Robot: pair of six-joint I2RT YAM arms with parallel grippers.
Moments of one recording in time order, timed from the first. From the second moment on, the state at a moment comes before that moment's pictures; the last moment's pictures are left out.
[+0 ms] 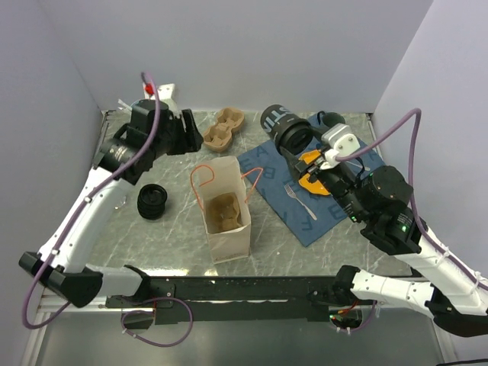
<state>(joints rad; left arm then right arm) -0.48 1.32 1.64 -0.87 -0.16 -0.54 0.97 0.84 1.26 -0.18 0.35 -0.36</state>
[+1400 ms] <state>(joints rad) -0.51 1.54 1.64 -0.72 0.15 -0.01 0.95 0.78 1.20 -0.19 0.36 -0.37</state>
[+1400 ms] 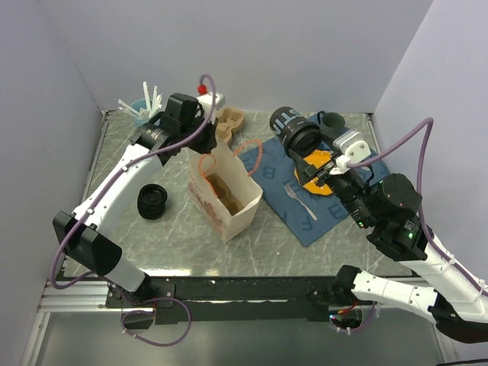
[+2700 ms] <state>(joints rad) -0.48 1.38 1.51 -0.84 -0.05 -0.61 0.94 1.26 1.87 -0.99 0.09 -0.19</state>
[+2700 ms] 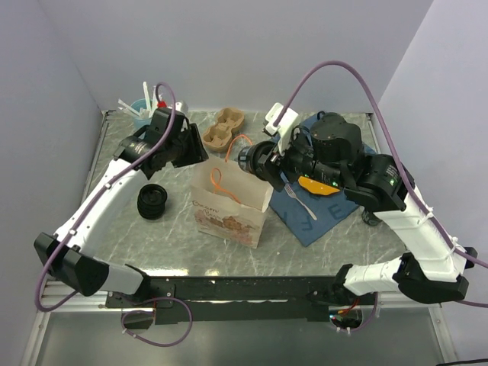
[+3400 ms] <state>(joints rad) -0.48 1.40 1.56 -0.69 -0.04 -0.47 1.04 1.38 2.05 -1.12 0.07 -0.15</state>
